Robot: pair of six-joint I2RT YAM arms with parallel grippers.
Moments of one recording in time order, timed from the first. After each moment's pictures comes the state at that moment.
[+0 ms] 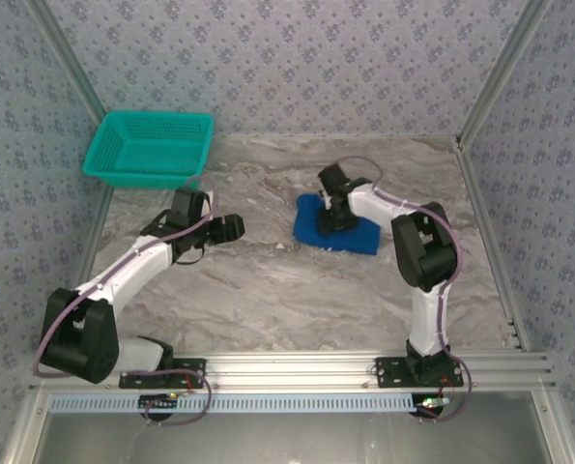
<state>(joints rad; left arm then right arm) -0.35 1.32 0.86 -0.38 0.18 -0.48 0.40 2.03 1.45 -0.69 0.06 0.14</state>
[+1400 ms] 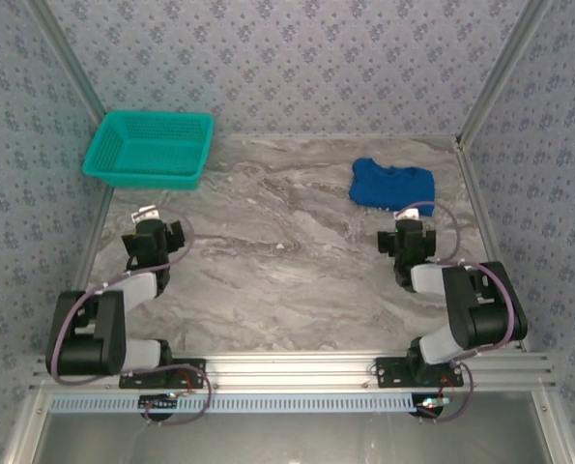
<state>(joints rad) -0.02 1.35 0.40 0.45 -0.35 -0.12 0.10 1.49 0.40 0.52 0.34 -0.05</state>
